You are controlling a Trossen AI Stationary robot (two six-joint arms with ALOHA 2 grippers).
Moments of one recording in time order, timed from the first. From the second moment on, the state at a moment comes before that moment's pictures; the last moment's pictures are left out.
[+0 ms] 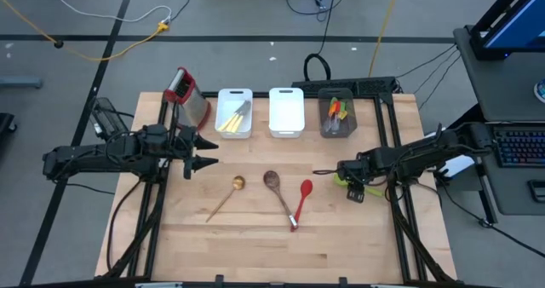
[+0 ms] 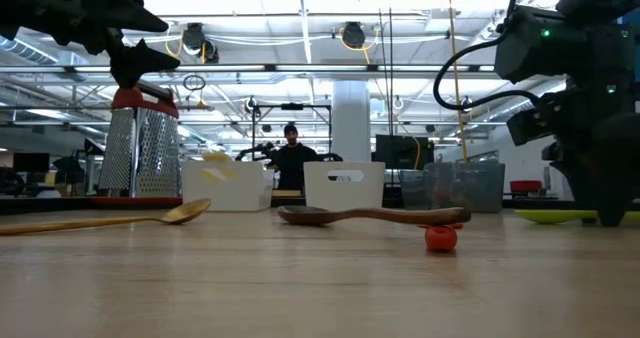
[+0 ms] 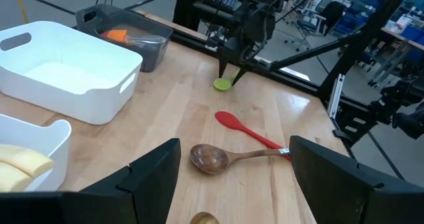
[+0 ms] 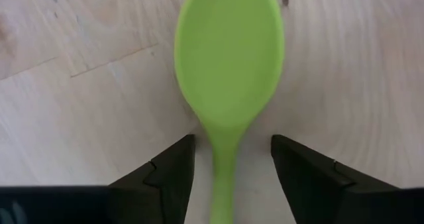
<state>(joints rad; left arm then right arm) 0.16 0.44 0.37 -0.16 0.16 -0.32 0.07 1.24 0.46 -0.69 0.02 0.42</state>
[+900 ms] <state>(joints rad) 0.16 0.44 0.37 -0.16 0.16 -0.31 0.07 1.24 0.47 -0.66 0.09 0.64</state>
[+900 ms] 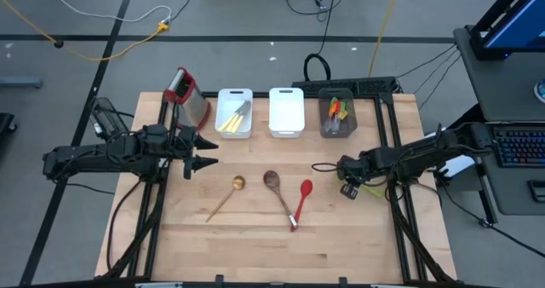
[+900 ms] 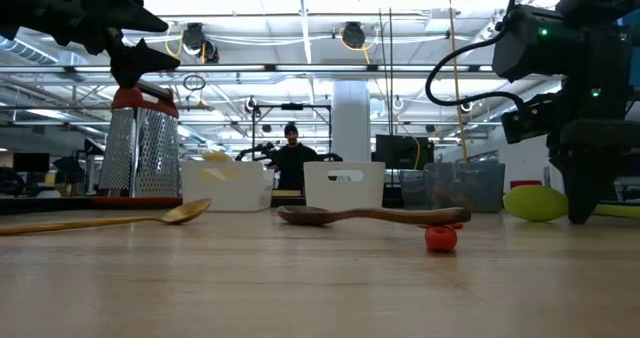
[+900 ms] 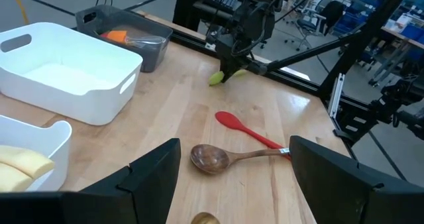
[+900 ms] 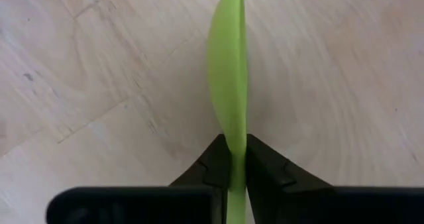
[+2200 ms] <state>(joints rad) 0.16 0.44 0.37 -0.16 0.16 -0.29 -0.45 1.24 0.93 0.07 -0.56 1.19</state>
